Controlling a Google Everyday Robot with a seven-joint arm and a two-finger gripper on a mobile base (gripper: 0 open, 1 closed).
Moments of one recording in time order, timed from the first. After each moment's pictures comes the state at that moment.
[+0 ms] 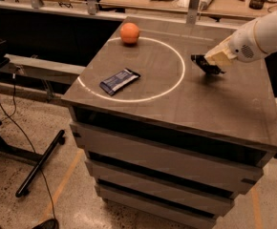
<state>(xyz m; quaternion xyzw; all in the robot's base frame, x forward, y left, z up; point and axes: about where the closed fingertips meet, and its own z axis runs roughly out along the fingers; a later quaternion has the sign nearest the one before) 0.640 -0.219 0.914 -0.44 0.81 0.06 0.39</state>
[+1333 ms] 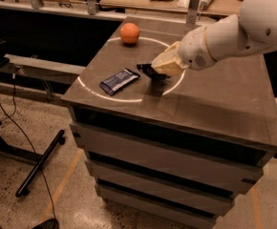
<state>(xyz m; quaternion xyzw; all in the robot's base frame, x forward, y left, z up) 0.606 -0.063 0.912 -0.58 0.68 0.18 0.42</state>
